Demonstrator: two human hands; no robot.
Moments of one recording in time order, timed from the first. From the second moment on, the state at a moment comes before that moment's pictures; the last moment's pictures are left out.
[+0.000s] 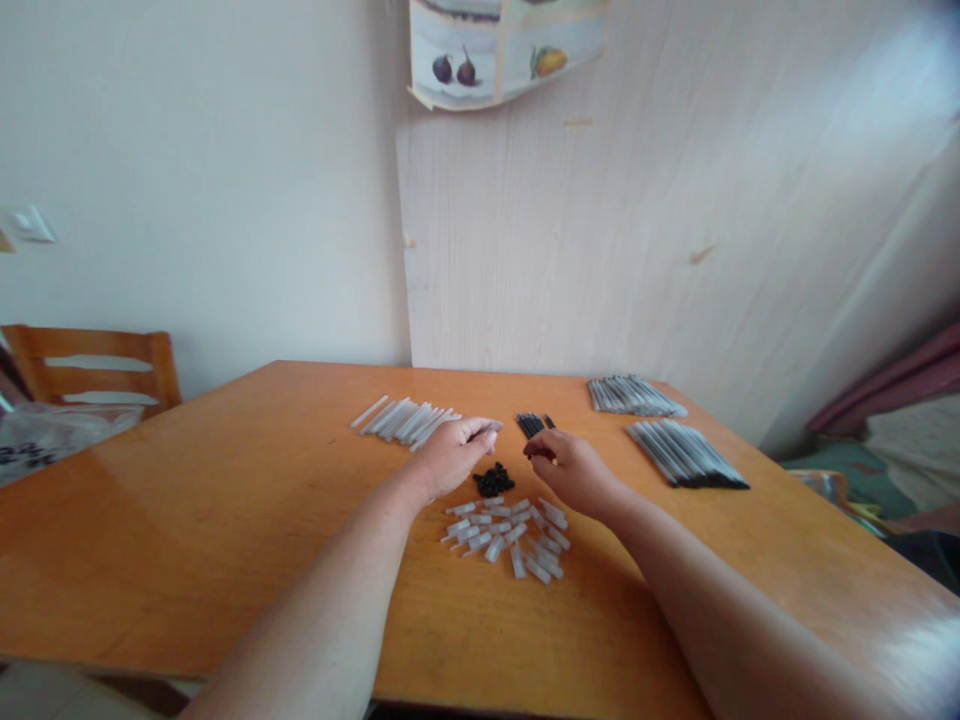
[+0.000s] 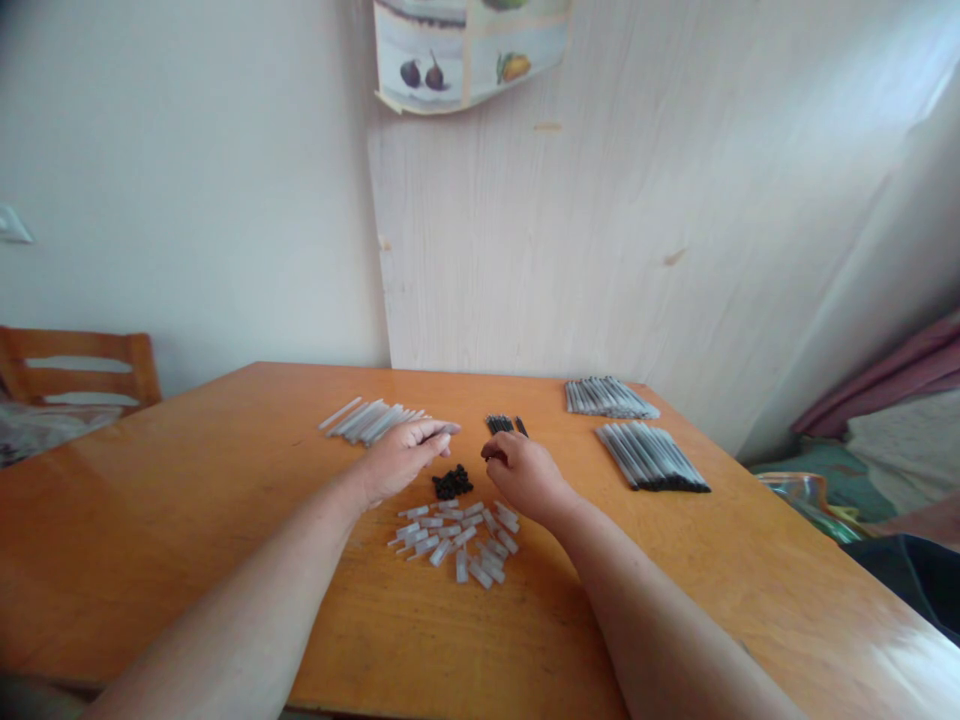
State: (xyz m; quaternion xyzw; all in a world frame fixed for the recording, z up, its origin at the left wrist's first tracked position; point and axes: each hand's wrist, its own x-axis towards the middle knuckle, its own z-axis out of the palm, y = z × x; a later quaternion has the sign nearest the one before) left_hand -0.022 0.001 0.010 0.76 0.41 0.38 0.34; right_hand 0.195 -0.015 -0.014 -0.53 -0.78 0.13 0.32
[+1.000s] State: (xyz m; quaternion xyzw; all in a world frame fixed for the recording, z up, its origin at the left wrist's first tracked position) left_hand -0.005 -0.013 0.009 0.85 0.33 0.28 0.30; right_hand 0.192 -0.035 0.007 -0.43 -0.66 0.43 0.44
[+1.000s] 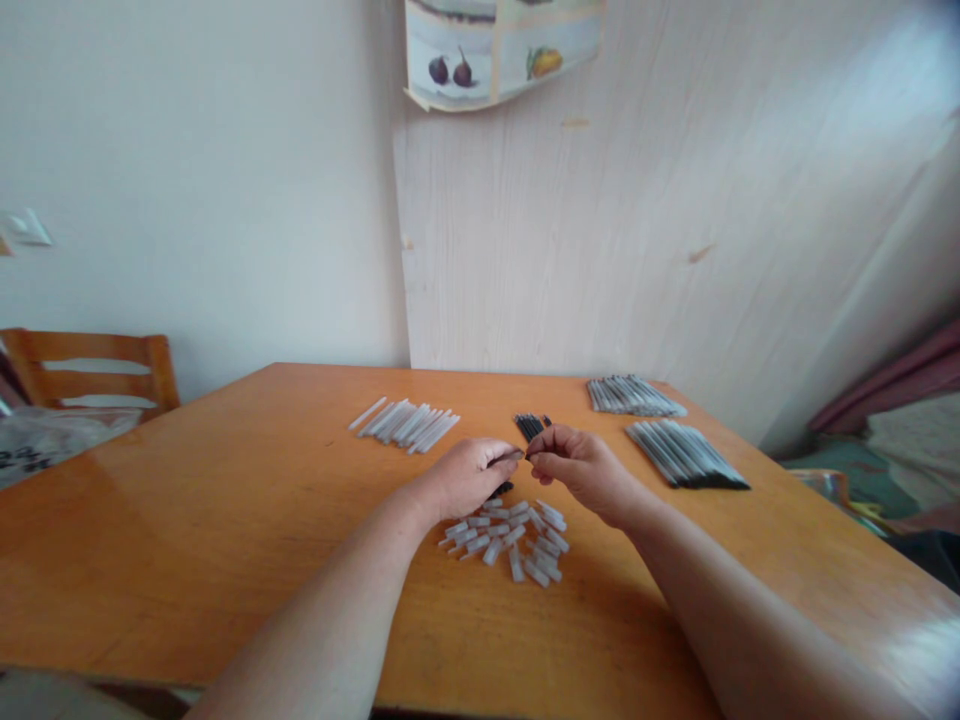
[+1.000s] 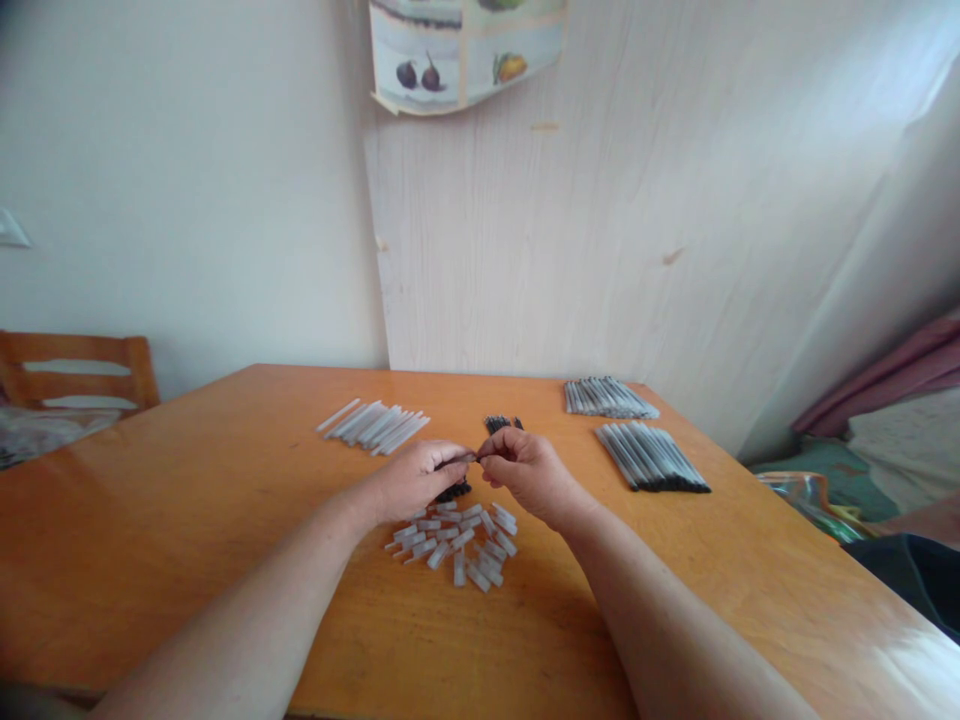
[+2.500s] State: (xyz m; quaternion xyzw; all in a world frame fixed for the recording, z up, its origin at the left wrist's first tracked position) left_hand -0.006 -0.016 0.013 0.86 0.33 0.24 0.29; right_hand 0.193 -0.033 0.003 -0.40 -0.65 0.47 0.44
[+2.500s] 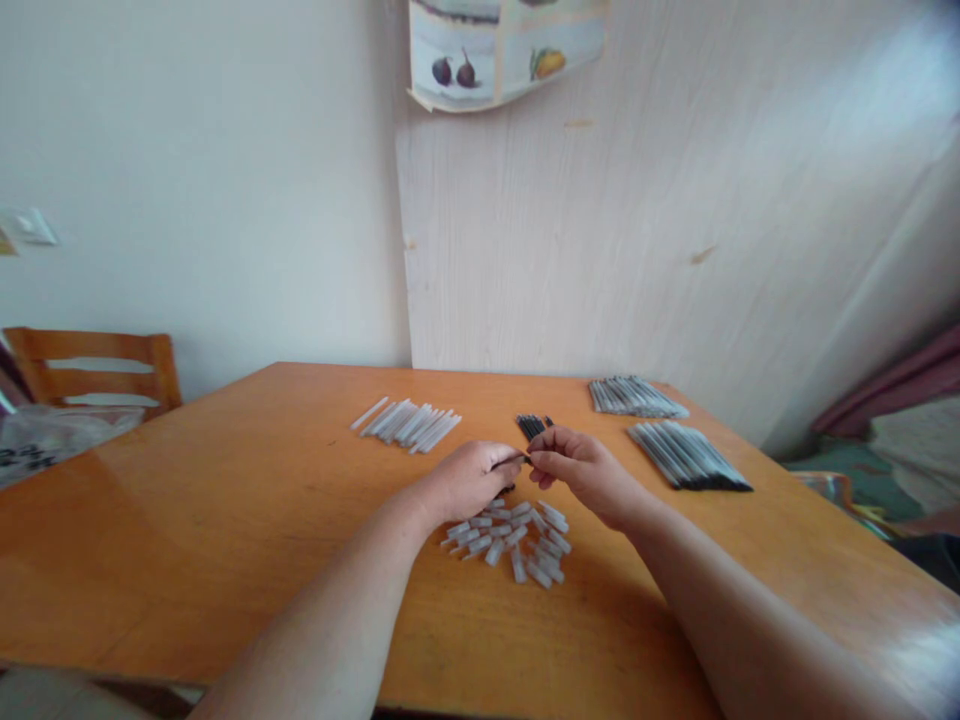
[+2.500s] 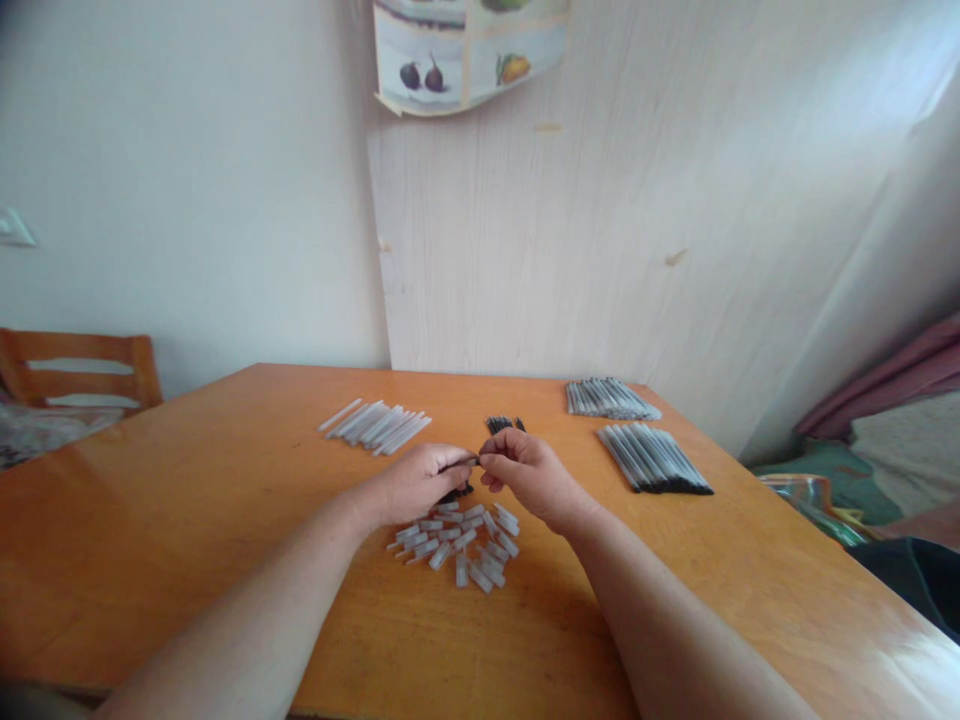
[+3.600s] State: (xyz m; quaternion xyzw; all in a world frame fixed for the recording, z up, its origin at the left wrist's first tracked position) left_hand -0.005 -0.013 0.006 0.84 0.36 0.27 0.30; right_hand 0.191 -0.035 0.002 -0.38 -0.61 0.50 0.47
